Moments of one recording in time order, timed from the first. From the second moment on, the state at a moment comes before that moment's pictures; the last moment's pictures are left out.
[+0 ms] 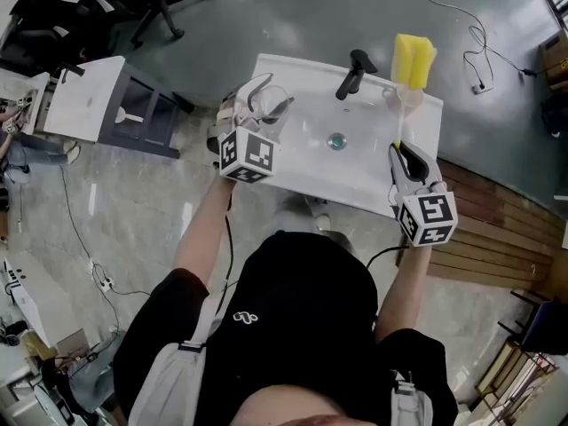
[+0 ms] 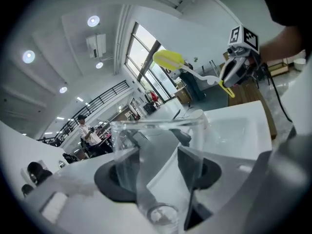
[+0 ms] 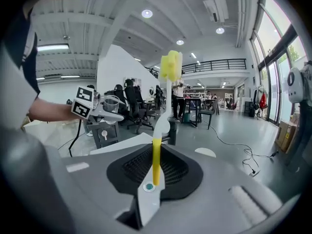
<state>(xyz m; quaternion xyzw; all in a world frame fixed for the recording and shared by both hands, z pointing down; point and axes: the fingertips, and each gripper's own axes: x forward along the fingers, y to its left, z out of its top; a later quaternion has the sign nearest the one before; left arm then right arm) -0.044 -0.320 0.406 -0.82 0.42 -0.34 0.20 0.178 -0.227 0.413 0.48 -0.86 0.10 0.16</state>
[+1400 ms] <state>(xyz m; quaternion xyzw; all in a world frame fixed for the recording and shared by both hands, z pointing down) -0.040 -0.272 0.448 -0.72 0.31 -0.56 0.28 0.160 -0.155 0.459 0.33 -0.80 -0.10 0.49</state>
